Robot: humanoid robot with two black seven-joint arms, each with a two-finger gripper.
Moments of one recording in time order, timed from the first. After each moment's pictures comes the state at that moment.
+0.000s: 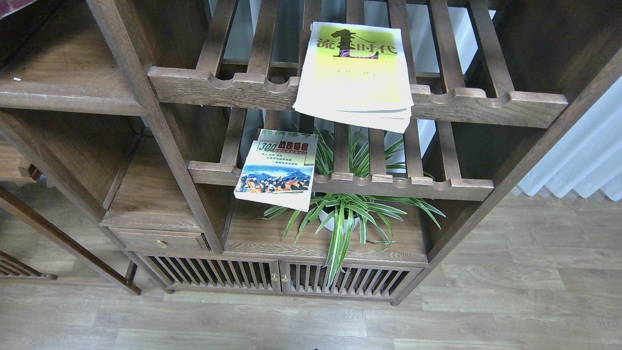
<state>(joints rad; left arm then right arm) -0.73 0.62 -1.76 -1.16 0.65 -0.49 0.36 -0.23 0.01 0.58 0.78 0.21 0.58 0.02</state>
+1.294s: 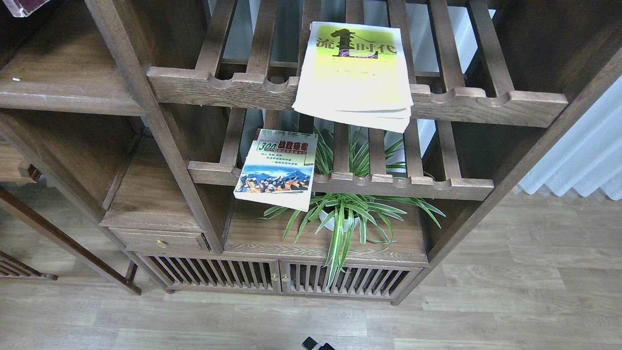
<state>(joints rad) -0.88 0.58 -1.56 -0.99 0.74 -0.49 0.16 -0.22 0.01 0.58 0.88 0.22 0.58 0.02</state>
